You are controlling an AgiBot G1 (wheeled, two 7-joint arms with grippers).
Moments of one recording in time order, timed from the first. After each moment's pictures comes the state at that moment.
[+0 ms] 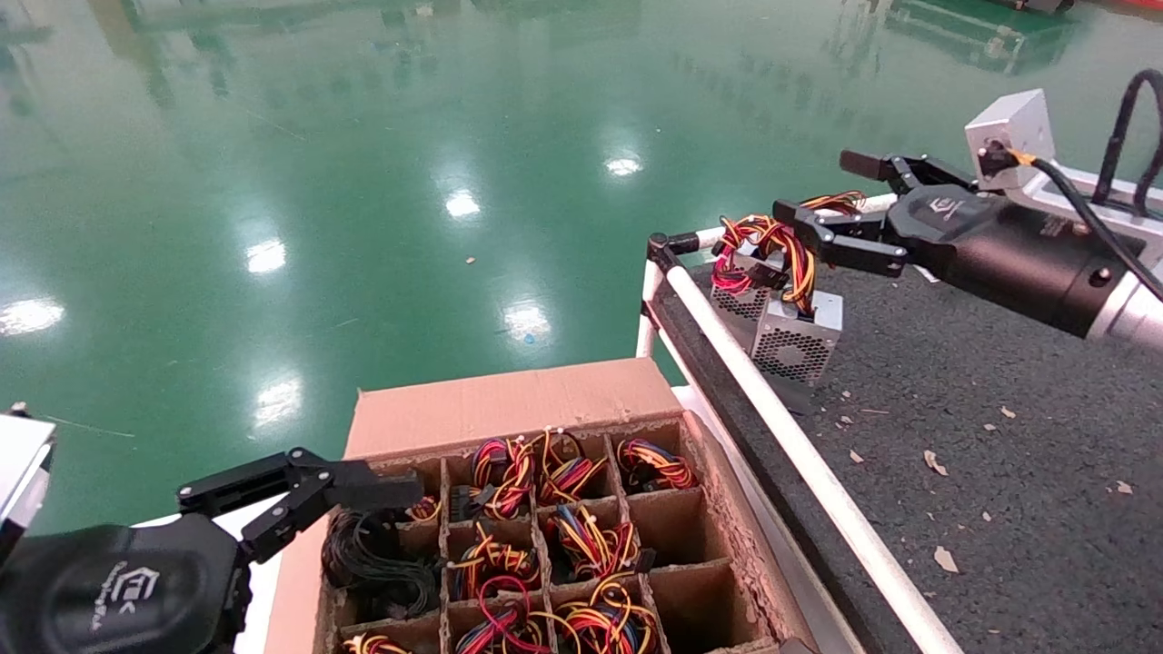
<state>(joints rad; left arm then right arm) -1.10 0.58 0.37 -1.26 0.67 1.46 -0.14 1.65 -0.90 -0.38 0.35 -1.02 -1.19 -0.25</state>
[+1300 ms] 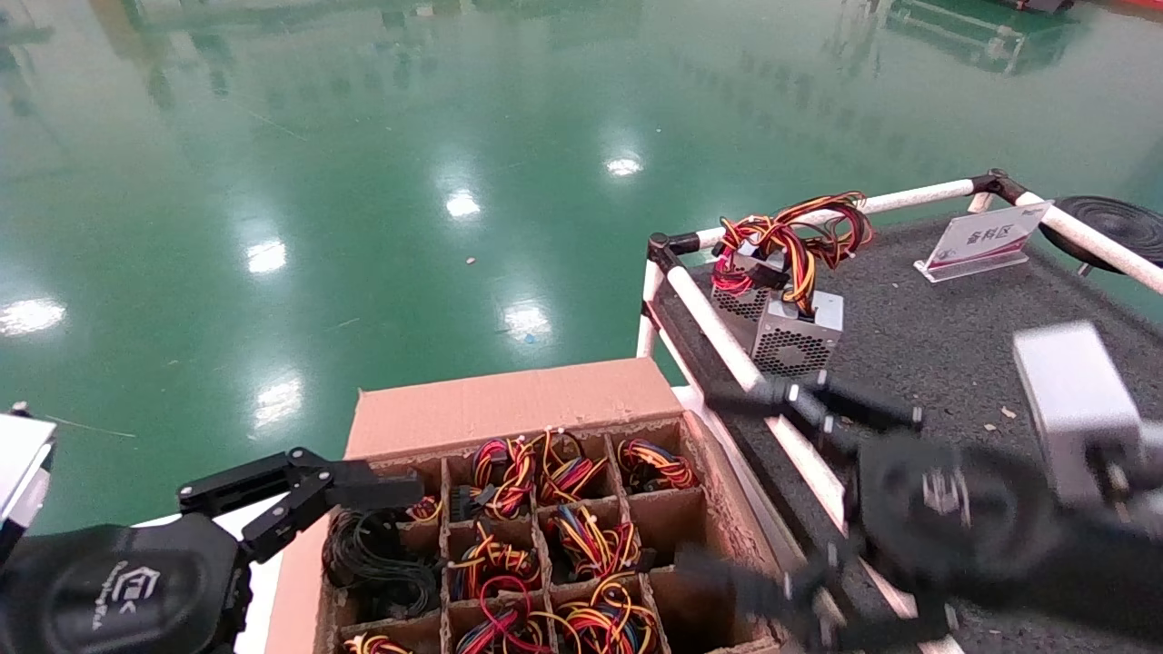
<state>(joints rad) -1.10 0.58 0.37 -1.26 0.67 1.46 -0.14 1.14 -0.64 -0.29 1.18 -0.76 -1.46 0.14</state>
